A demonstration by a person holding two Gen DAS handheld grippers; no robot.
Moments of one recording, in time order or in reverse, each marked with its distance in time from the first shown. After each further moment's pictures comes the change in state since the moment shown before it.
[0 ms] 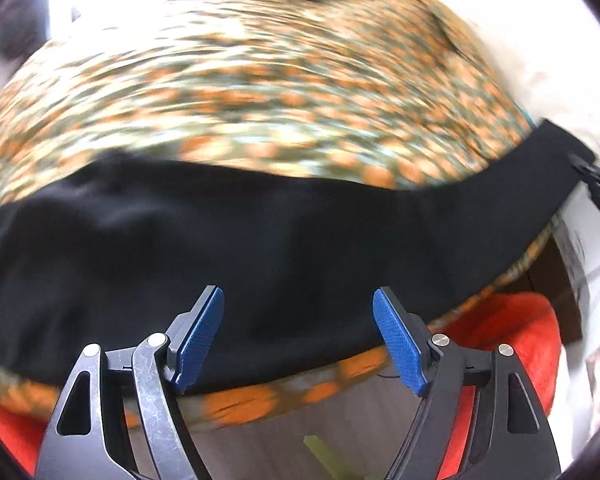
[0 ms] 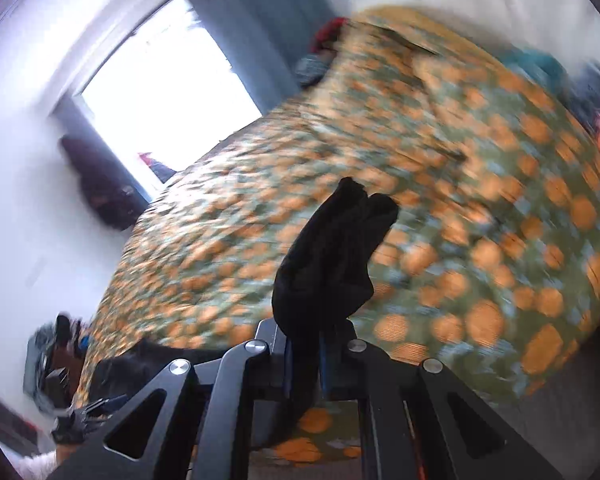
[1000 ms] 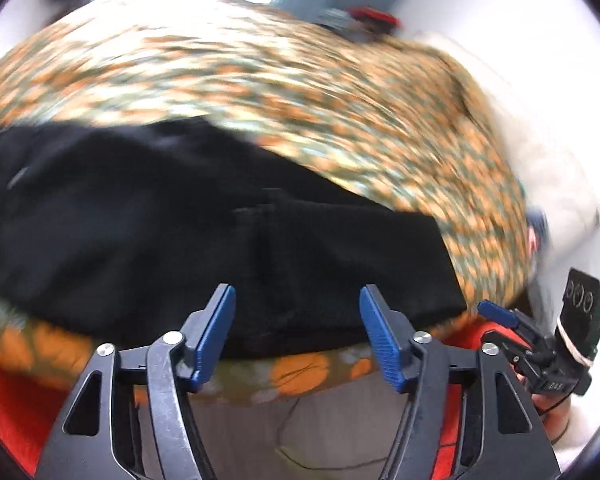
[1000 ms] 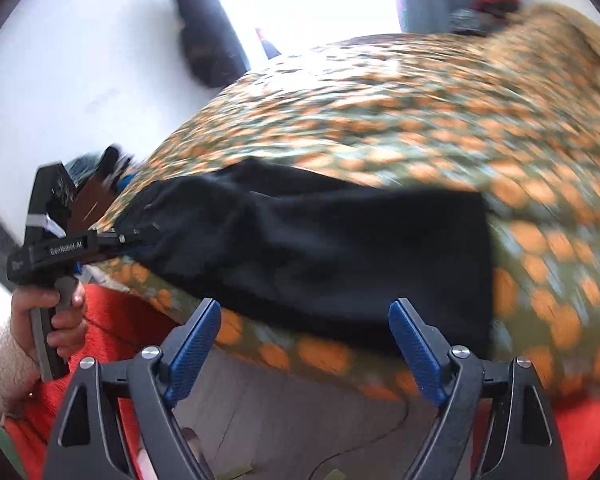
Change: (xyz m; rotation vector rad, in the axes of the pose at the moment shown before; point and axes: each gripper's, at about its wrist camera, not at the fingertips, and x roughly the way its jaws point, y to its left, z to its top) left arm -0.020 0.070 -0.038 -0.117 -0.100 -0.128; right arm 0.090 0.180 -0.214 -0.363 0.297 0.153
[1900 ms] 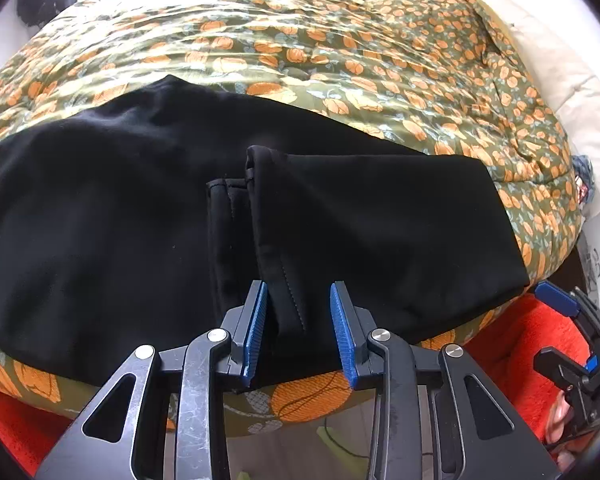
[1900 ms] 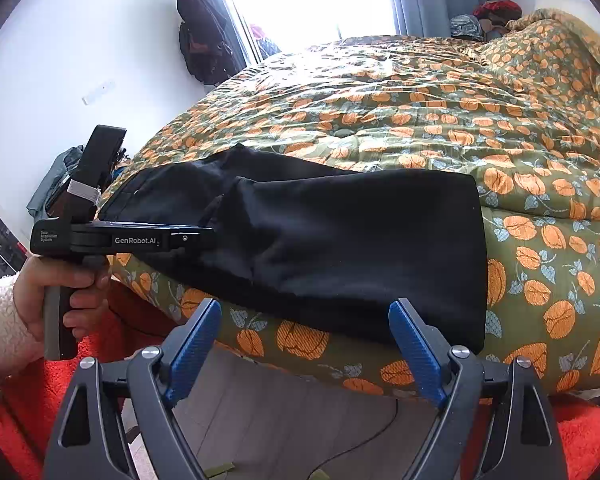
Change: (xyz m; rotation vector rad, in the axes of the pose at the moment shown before) left arm 0.067 -0.017 0.002 0.066 0.162 0.169; right arm 0.017 -0.002 0.000 -0.070 0.001 -0.014
